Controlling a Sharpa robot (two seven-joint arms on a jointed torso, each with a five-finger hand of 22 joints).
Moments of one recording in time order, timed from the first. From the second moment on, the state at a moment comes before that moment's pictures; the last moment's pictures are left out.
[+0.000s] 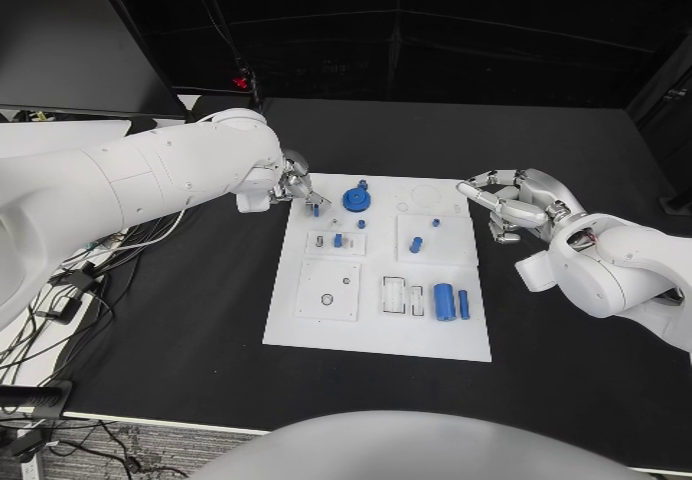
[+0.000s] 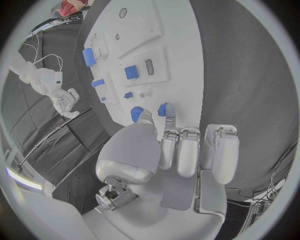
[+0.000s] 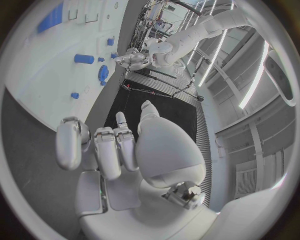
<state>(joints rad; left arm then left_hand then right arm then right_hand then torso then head) 1.43 -0.49 -0.24 0.97 -0.91 0.31 -0.42 1.26 0.22 -0.27 0.29 0.32 0.82 0.08 0.62 0.52 1.46 0.03 1.57 1.31 1.47 -0.01 1.57 1.31 0.01 1.47 0.10 1.57 1.31 1.15 -1.03 -0.04 1.69 -0.49 -0.43 0.17 1.35 0.13 -0.21 0.29 0.30 0.57 0.17 0.54 0.13 1.47 0.13 1.57 1.31 1.47 0.06 1.57 1.31 0.05 1.40 0.17 1.38 1.31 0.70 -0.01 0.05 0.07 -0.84</state>
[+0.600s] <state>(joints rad) 1.43 -0.49 -0.24 0.96 -0.91 0.31 -0.42 1.27 0.20 -0.27 0.29 0.35 0.83 0.07 0.61 0.52 1.46 0.03 1.58 1.31 1.46 -0.02 1.57 1.31 0.01 1.47 0.10 1.57 1.31 1.15 -1.03 -0.04 1.68 -0.49 -0.43 0.16 1.35 0.13 -0.21 0.29 0.30 0.57 0.17 0.54 0.13 1.47 0.13 1.57 1.31 1.47 0.06 1.57 1.31 0.05 1.40 0.17 1.38 1.31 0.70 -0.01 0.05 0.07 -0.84</state>
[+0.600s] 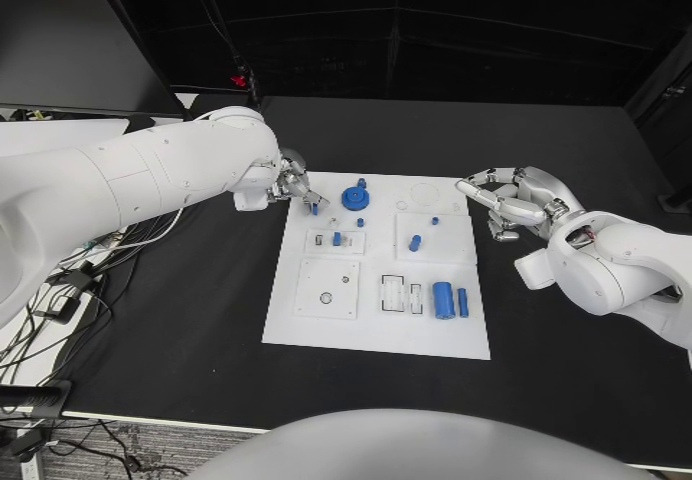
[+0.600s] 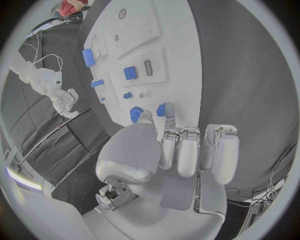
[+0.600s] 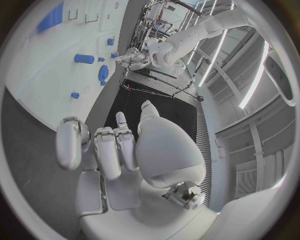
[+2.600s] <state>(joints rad) 1.43 -0.48 -0.24 0.95 -0.91 0.33 -0.42 1.41 0.14 -0.14 0.29 0.47 0.84 0.07 0.58 0.53 1.46 0.03 1.58 1.50 1.46 -0.02 1.57 1.31 0.01 1.47 0.09 1.57 1.31 1.15 -1.03 -0.04 1.69 -0.49 -0.43 0.16 1.35 0.13 -0.22 0.29 0.31 0.57 0.17 0.55 0.13 1.47 0.13 1.57 1.31 1.47 0.06 1.57 1.31 0.05 1.40 0.17 1.38 1.31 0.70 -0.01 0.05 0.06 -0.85</state>
